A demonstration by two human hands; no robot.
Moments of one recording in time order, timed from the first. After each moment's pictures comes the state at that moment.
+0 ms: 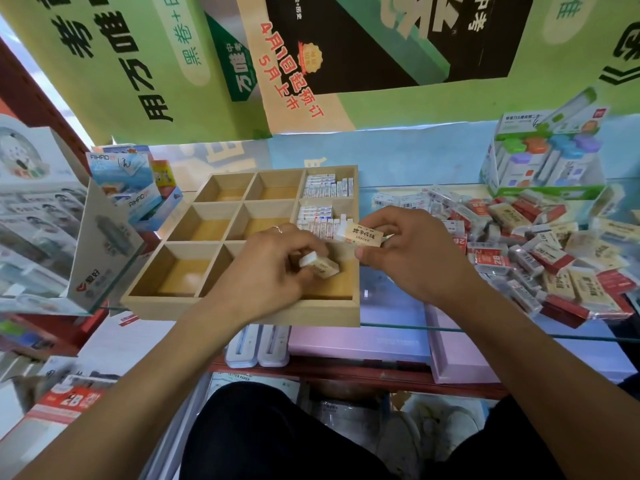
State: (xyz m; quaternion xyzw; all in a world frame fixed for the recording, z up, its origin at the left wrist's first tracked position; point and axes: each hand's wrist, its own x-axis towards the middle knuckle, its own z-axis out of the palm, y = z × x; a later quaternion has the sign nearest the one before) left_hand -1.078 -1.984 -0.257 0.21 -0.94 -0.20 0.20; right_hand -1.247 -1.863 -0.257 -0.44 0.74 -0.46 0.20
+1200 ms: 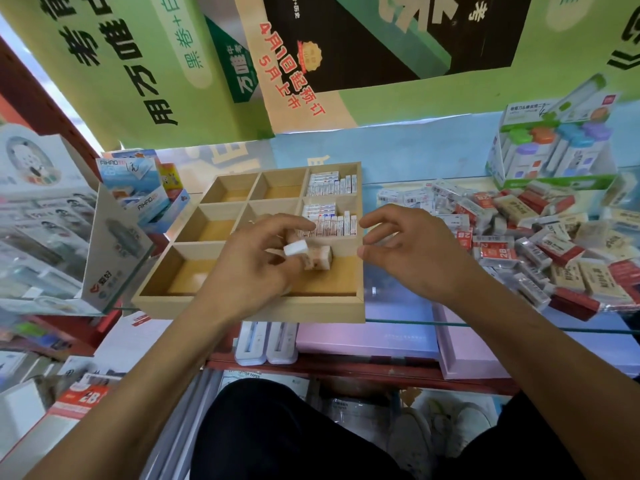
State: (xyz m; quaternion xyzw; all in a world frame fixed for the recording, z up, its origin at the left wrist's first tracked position) left_hand -1.065 -1.986 -0.252 0.25 -0.87 -0.33 0.26; right_hand -1.249 -1.860 -0.261 -0.47 0.73 -0.45 0.22
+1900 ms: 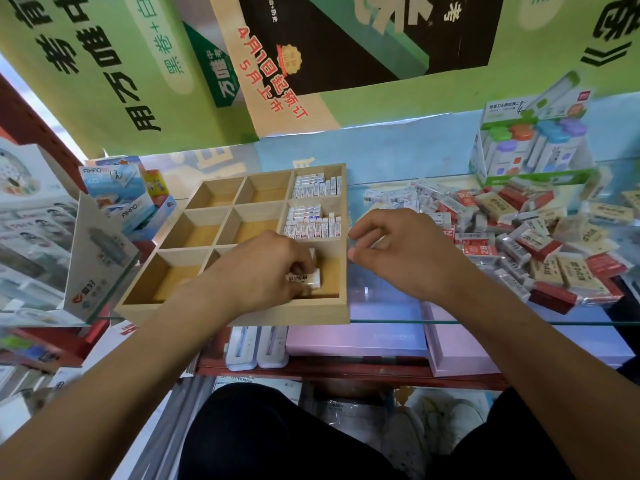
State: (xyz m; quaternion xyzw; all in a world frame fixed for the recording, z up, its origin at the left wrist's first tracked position) left_hand -1.094 -1.992 -0.247 0.20 -0.98 -0.06 0.00; right_hand -1.258 -1.853 -0.261 -0.49 0.74 -0.42 0.20
